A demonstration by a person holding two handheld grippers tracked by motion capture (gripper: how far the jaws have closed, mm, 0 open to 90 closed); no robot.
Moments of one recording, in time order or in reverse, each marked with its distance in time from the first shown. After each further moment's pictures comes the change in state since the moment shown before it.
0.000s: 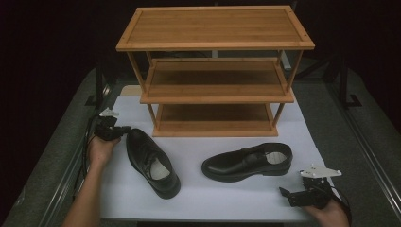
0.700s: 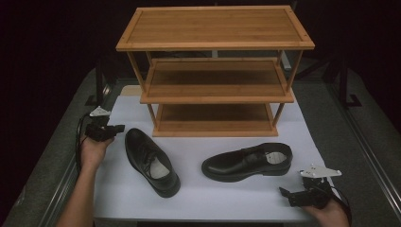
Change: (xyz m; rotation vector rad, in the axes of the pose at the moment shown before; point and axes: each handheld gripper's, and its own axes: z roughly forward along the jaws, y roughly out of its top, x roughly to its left) left arm 0.002 0.002 -0.031 -0.029 0.048 -0.018; right arm 0.000 0.000 0.000 0.001 0.000 -0.001
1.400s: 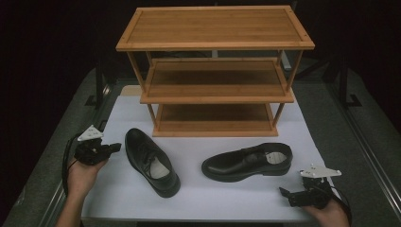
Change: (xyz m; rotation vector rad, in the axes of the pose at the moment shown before) left arm -0.043 -0.040 -0.059 -0.028 -0.070 0.069; right arm 0.000 0.000 0.000 0.002 -0.001 -0.001
